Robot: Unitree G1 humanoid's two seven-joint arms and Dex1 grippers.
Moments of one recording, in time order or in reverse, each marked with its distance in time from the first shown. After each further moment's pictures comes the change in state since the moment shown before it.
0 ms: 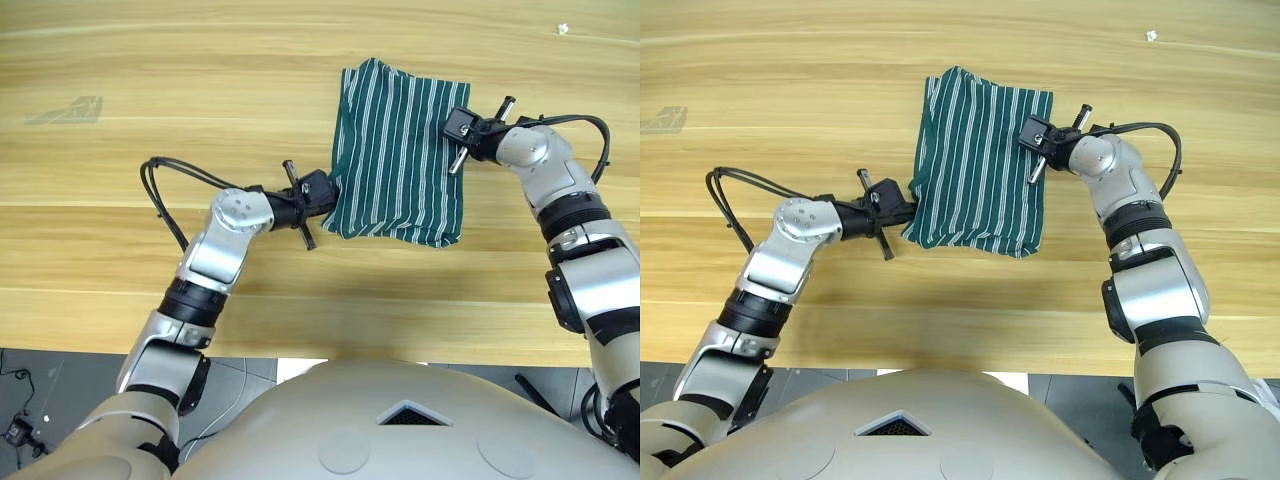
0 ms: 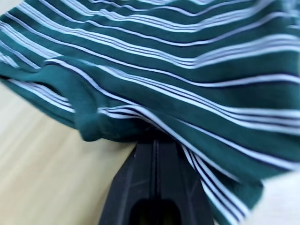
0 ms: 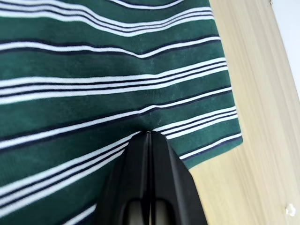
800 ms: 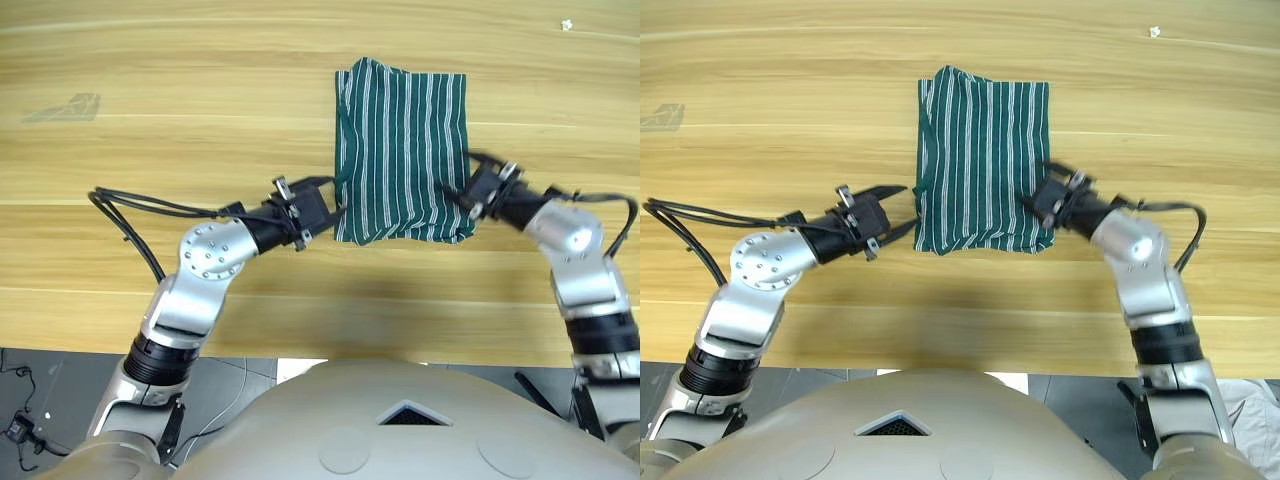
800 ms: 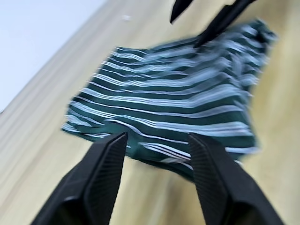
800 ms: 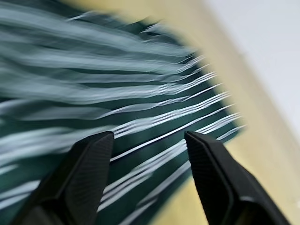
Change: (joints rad) left arm 0.246 0.130 -0.017 -0.451 0.145 -0.074 0.149; right arm 0.871 -0.196 -0.193 -1.237 0.105 0.238 0.140
